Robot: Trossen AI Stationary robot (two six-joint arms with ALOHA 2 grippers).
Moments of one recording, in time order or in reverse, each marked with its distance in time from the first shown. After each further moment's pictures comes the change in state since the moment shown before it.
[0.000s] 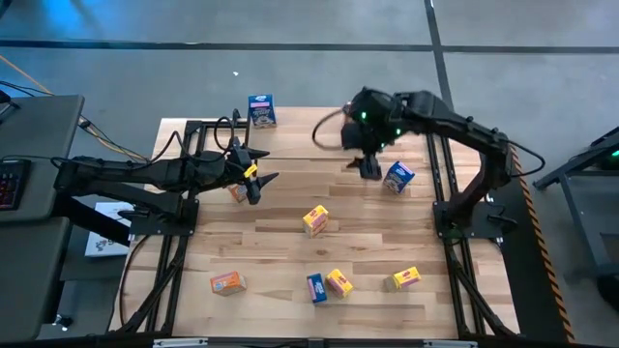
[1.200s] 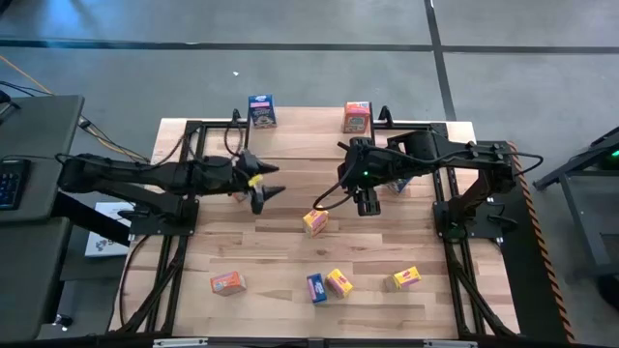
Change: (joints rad) left arm -0.040 0.065 0.000 0.052 0.146 -0.244; right arm 0.344 0.000 -0.002 -0.005 0.380 0.151
